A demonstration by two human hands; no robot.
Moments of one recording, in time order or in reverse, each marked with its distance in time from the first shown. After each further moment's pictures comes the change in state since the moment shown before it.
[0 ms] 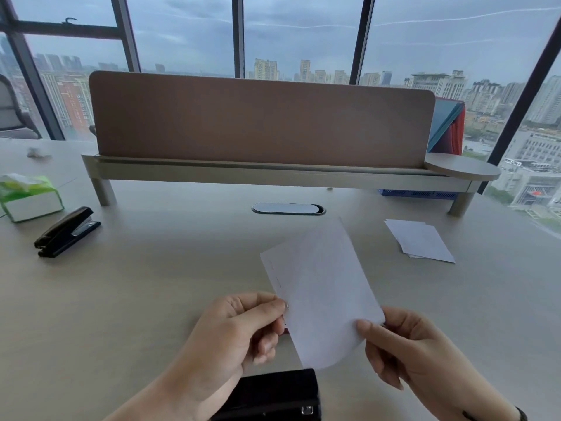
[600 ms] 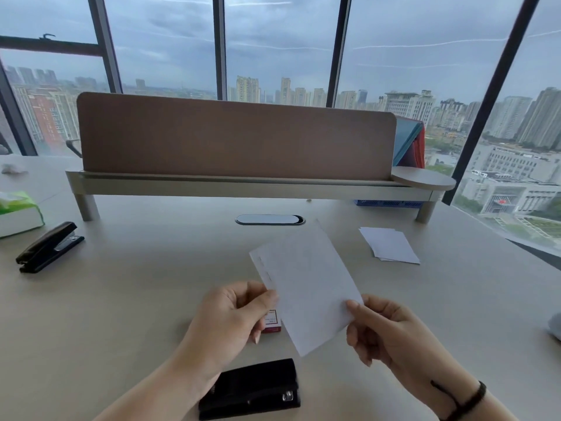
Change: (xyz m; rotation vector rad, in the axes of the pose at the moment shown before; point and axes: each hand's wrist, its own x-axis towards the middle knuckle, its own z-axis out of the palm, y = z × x) left_hand 0.010 -0.005 0.005 0.289 0.083 0.225; right_hand -0.017 -0.013 0.002 0.117 0.194 0.046
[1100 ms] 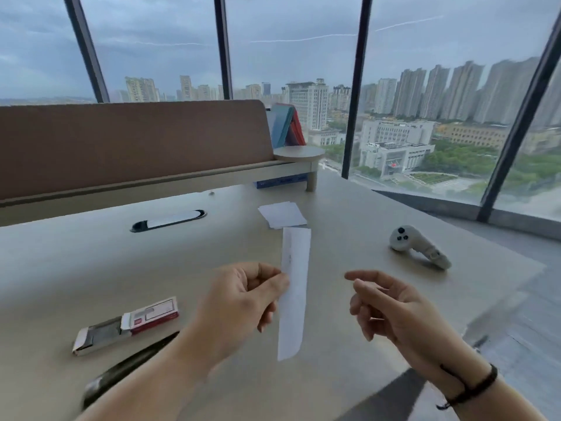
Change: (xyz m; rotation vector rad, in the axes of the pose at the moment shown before) left_hand -0.046 0.027 0.133 0.088 -0.407 0.021; right_hand -0.140 0.012 -0.088 0.120 0.399 -0.144
